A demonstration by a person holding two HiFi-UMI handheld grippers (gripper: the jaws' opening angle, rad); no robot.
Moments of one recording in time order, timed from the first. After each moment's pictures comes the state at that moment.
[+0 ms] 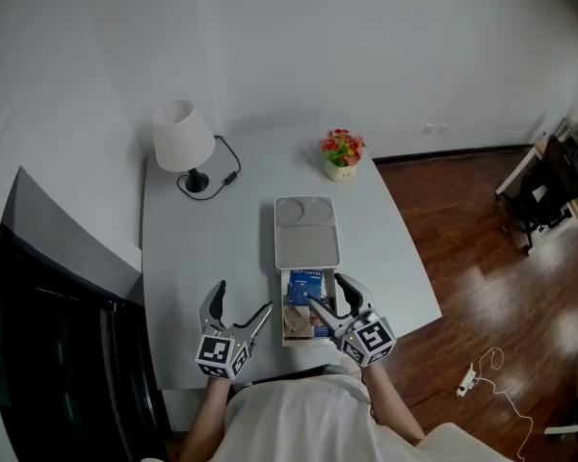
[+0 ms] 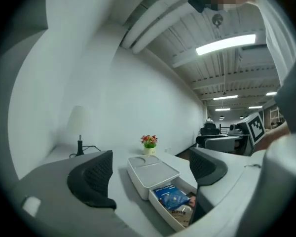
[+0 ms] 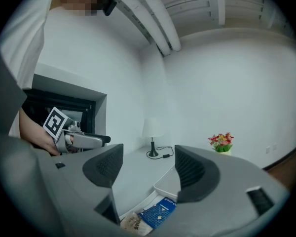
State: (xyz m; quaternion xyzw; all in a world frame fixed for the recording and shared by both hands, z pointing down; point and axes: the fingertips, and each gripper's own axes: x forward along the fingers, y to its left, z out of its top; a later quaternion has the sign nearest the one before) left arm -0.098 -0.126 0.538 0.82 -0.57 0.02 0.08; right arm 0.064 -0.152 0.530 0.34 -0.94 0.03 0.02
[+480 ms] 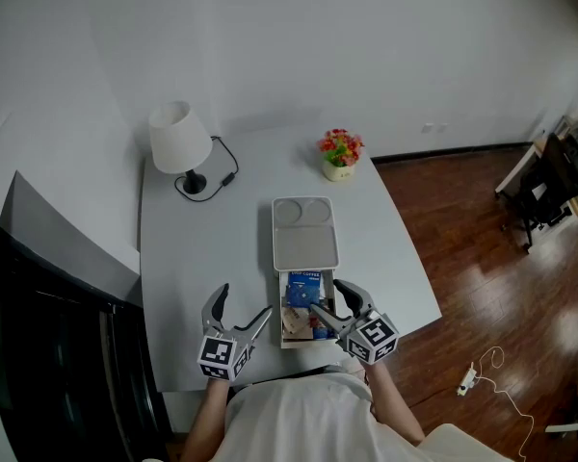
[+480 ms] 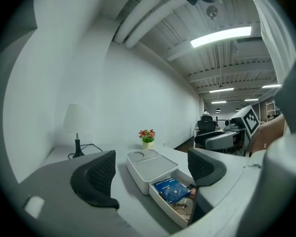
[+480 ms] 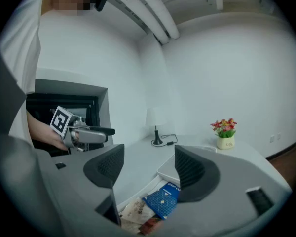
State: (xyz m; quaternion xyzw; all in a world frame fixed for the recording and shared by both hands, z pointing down) left arm -0.091 -0.127 0.556 0.83 -0.55 0.06 0.07; right arm 0.073 -0.151 0.566 0.31 -0.94 0.08 0.07
